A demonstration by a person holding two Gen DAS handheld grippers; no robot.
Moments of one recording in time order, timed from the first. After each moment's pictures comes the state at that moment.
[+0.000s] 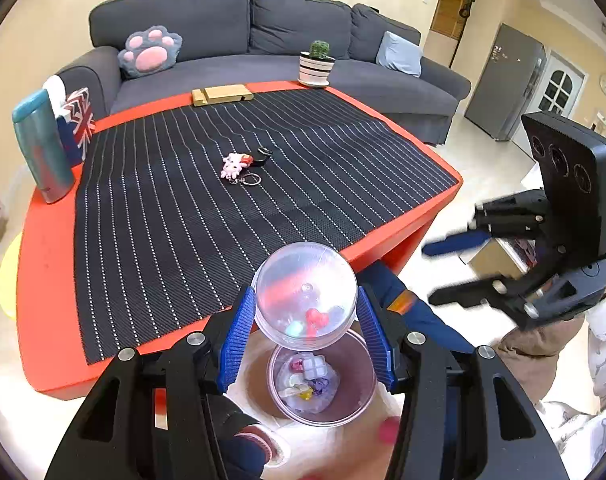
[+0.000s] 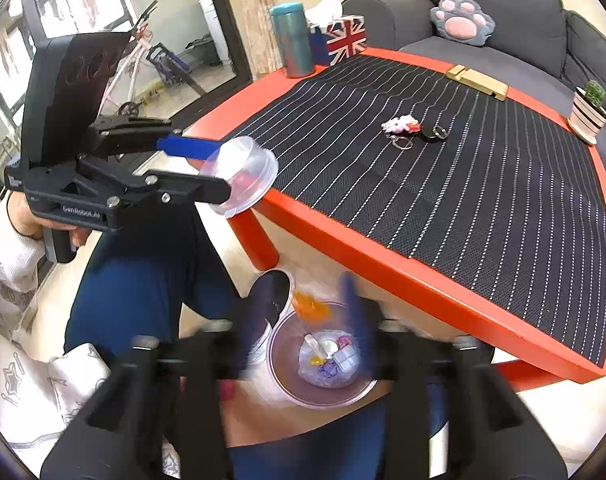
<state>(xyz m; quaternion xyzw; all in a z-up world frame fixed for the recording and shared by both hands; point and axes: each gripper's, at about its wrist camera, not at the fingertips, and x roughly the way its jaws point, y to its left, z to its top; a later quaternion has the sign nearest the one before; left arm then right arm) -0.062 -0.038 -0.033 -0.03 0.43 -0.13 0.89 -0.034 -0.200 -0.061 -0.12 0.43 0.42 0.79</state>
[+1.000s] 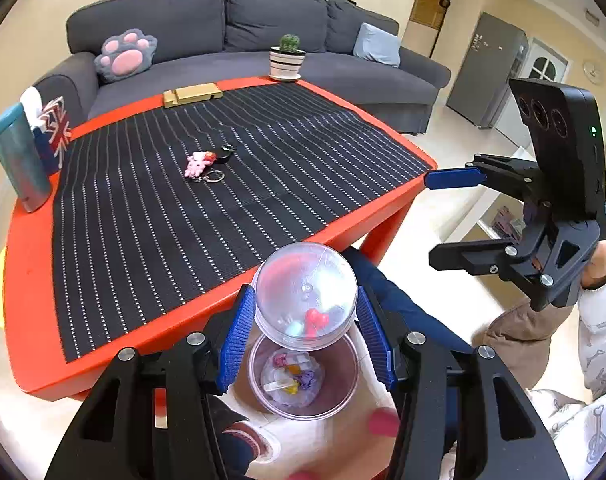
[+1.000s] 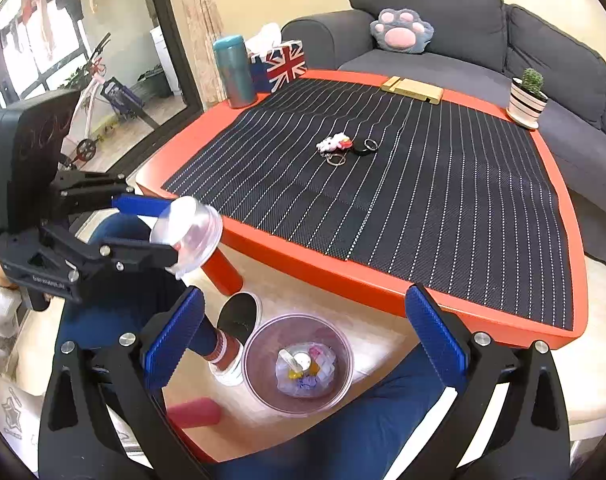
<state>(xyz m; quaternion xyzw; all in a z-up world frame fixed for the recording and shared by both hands) -0.068 -0.065 -0.032 -0.02 0.43 -0.16 0.89 -0.033 -0.230 -0.043 -0.09 0.41 0.34 0.84</state>
